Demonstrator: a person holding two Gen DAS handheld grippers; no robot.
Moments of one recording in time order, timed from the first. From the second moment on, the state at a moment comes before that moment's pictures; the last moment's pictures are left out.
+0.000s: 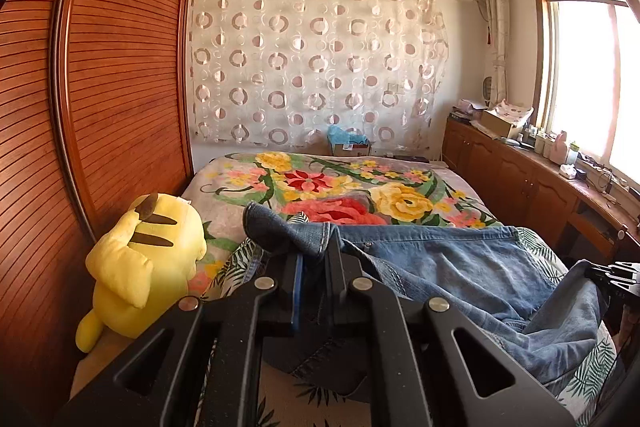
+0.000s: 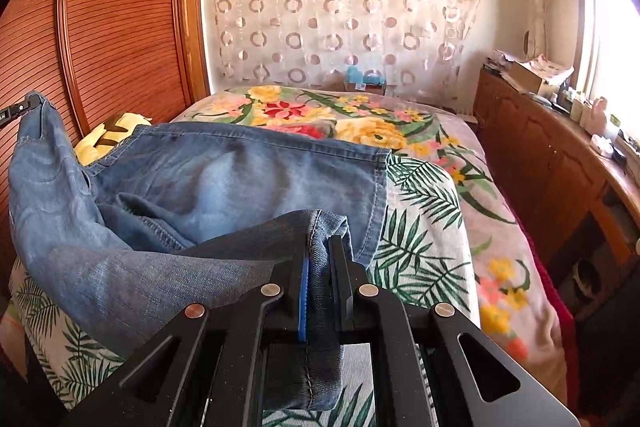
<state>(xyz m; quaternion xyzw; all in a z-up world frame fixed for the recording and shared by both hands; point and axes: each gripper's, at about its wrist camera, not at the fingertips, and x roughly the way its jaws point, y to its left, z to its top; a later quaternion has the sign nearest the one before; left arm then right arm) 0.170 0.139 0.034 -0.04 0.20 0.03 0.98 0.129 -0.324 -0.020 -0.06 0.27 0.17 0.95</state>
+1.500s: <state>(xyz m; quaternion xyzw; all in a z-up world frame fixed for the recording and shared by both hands) 0.306 0.148 -0.024 -0.05 0.30 0.04 0.95 0.195 -0.319 -0.032 -0.02 0.37 0.15 0.92</state>
